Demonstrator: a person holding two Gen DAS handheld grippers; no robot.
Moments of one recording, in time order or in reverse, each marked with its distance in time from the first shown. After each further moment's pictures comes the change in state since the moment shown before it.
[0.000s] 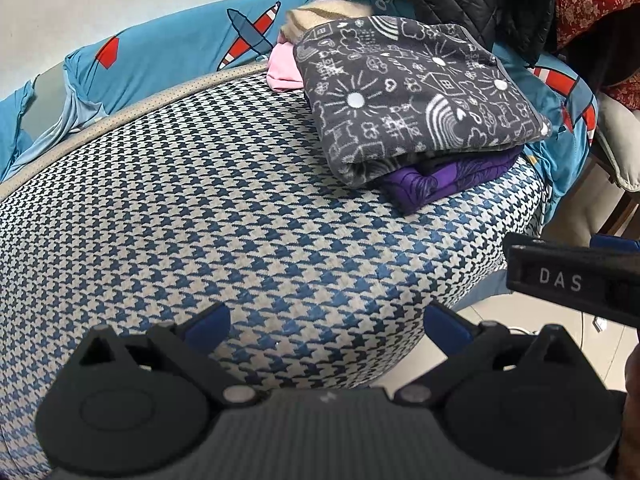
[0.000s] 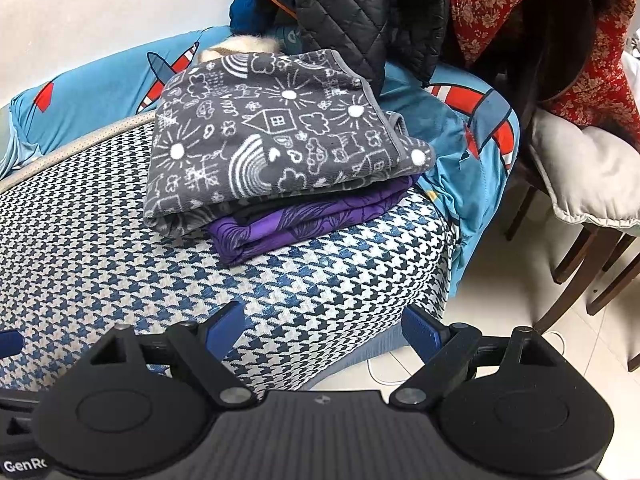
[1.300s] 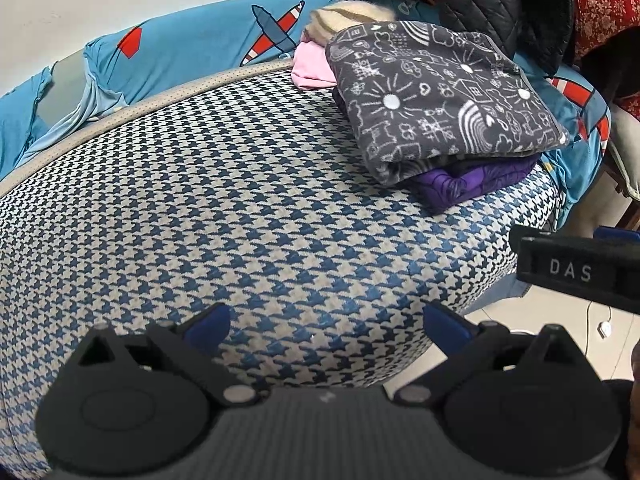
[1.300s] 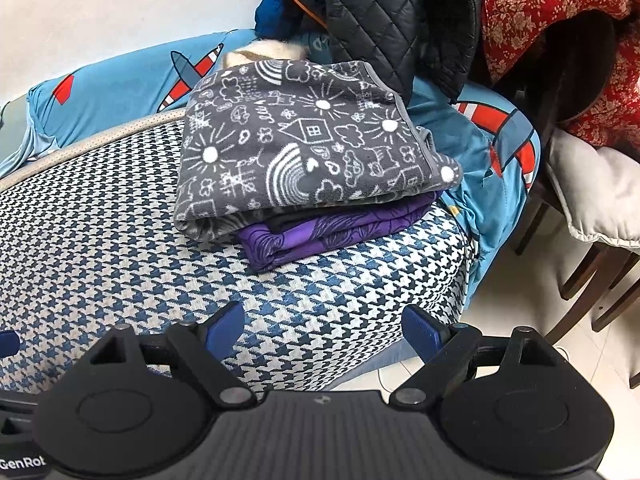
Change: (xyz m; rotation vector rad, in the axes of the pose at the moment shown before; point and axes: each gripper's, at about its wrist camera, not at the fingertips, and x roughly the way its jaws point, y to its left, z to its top) left arm -0.006 0.030 -0.005 -0.036 -0.004 0.010; right arm -0.005 0.023 0.003 -0.042 -0.020 0.025
